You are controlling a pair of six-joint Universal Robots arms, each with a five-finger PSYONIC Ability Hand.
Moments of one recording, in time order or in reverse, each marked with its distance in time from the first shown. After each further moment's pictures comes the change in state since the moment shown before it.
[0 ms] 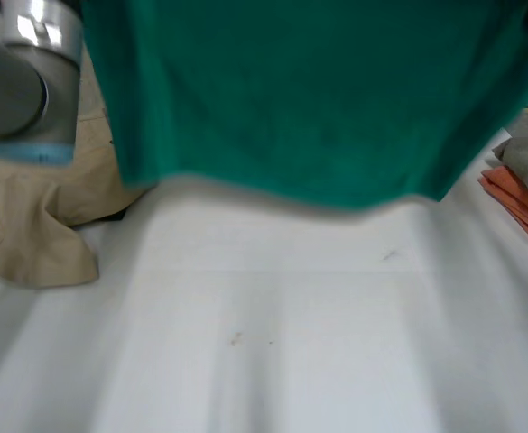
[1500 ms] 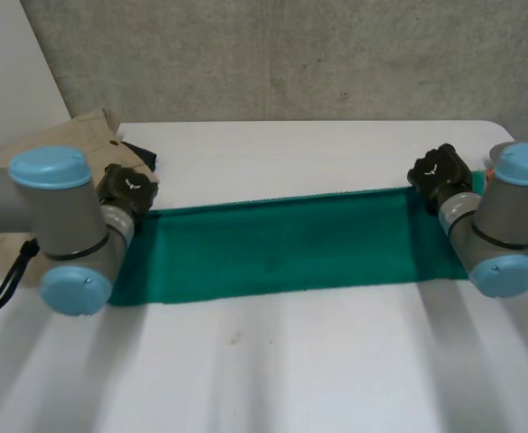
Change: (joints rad) left arm -0.027 -0.212 -0.305 -0.489 -0.190 0.243; right arm 0.033 0.378 0.245 -0.063 -0.108 -0.244; left_hand -0.041 -0.054 -0.041 -0.041 -0.032; right_hand -0.147 -0.179 -0.183 -0.184 -0.180
